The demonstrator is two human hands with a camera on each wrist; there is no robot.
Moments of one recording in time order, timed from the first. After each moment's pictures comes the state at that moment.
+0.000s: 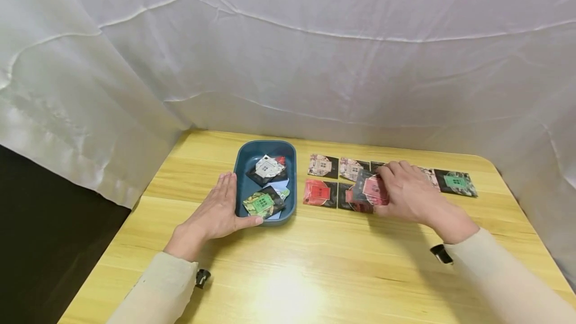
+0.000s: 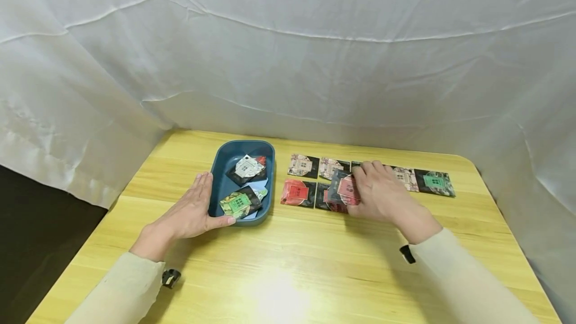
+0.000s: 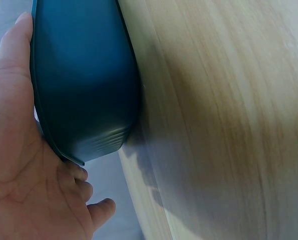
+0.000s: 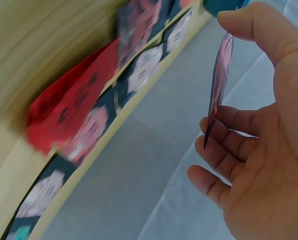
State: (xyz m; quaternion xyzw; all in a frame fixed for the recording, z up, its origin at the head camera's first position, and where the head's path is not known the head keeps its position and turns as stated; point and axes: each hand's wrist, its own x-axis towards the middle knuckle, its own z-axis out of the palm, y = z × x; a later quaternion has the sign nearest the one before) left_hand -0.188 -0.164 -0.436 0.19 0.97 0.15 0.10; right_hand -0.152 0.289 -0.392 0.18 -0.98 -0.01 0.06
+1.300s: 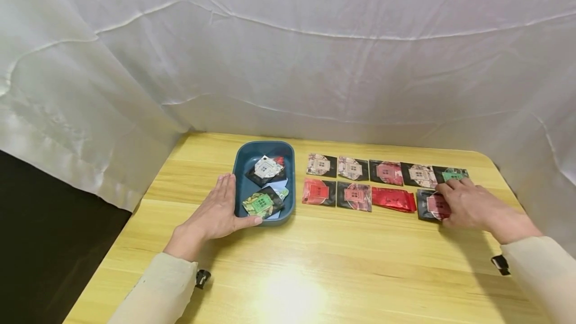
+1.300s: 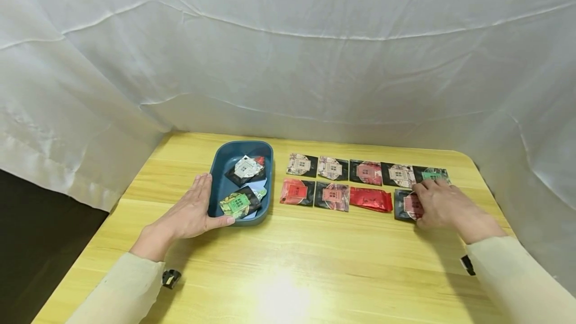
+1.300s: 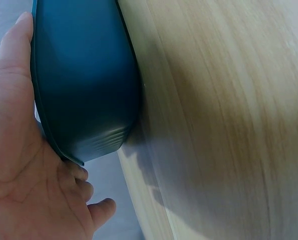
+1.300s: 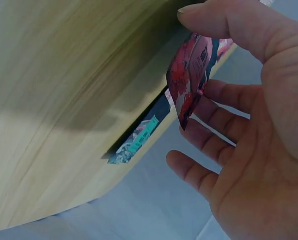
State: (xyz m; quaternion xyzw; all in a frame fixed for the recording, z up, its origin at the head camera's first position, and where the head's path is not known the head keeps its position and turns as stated) left_hand -0.188 -0.165 -0.434 0.18 0.97 0.15 0.11; right_hand -0.129 0.426 -0.430 0.11 -0.99 -0.04 -0.05
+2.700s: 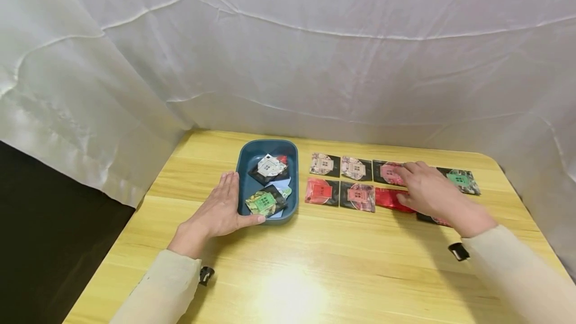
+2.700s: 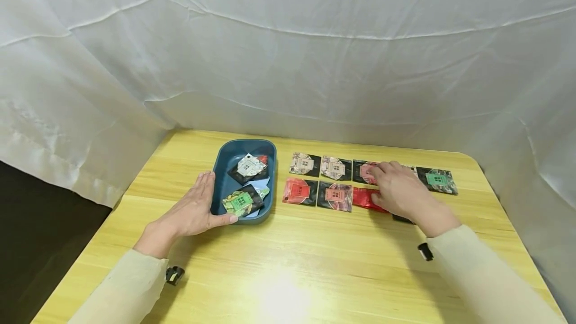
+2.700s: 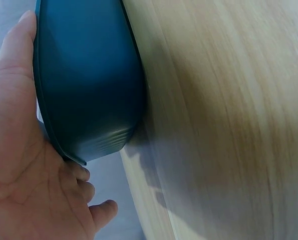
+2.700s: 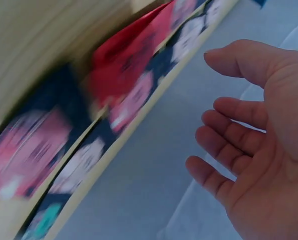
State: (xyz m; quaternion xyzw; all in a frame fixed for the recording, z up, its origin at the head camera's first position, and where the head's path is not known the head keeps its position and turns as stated) left_hand -0.188 -0.164 -0.433 0.18 0.97 0.14 0.11; right_hand -0.156 0.329 -0.402 0.21 -0.97 -0.03 0.07
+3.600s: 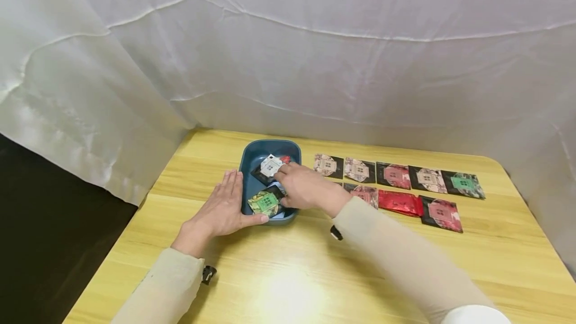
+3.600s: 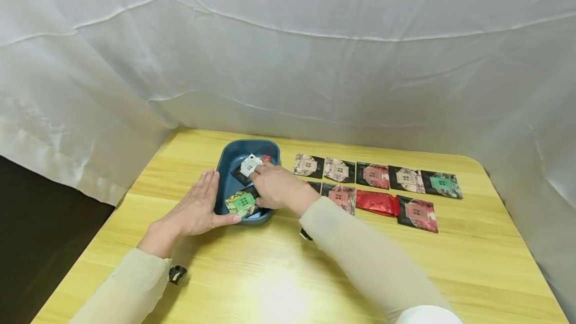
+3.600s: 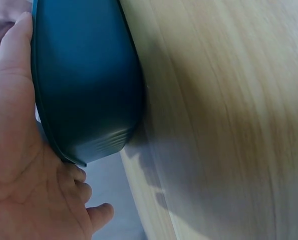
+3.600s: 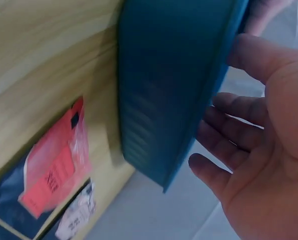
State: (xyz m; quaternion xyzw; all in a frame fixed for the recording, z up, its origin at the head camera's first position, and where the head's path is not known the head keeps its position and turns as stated) left_hand -0.190 -0.162 -0.433 0.19 0.97 0.13 0.10; right_hand -0.221 0.081 -0.398 0.35 -0.94 -0.02 -0.04
